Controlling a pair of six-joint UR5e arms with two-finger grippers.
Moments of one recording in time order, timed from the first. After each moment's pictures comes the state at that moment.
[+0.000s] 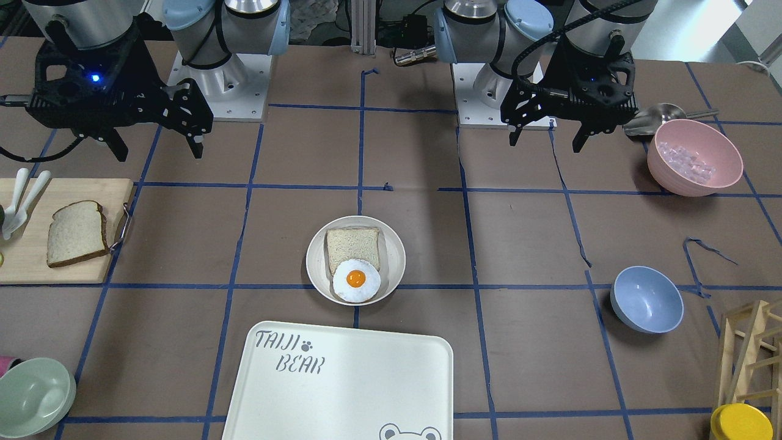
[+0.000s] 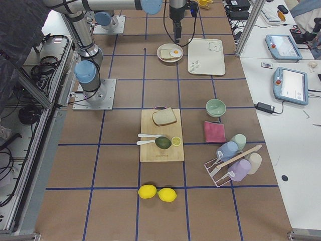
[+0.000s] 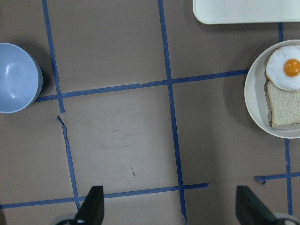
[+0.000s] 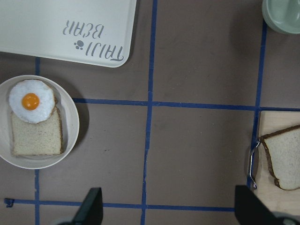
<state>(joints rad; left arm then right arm) -1.52 -1.46 -1.67 -1.53 1.58 0.17 1.53 -1.57 1.54 -1.59 -1.58 -0.09</state>
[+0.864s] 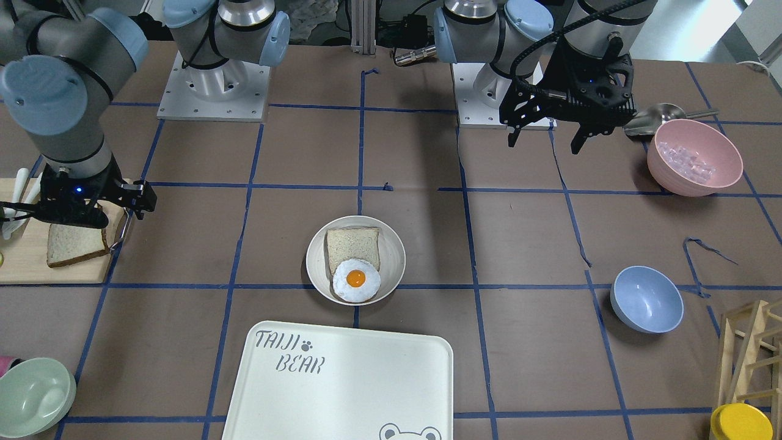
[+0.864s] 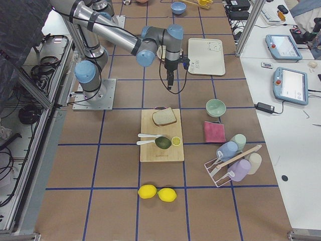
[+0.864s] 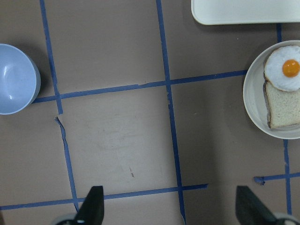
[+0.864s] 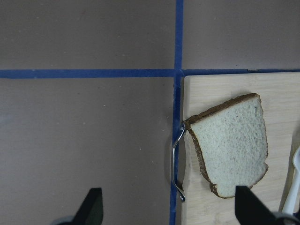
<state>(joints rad) -1.52 -1.47 -1.67 -1.53 1.58 0.17 1.33 -1.48 2.02 -2.13 -1.86 -0.24</state>
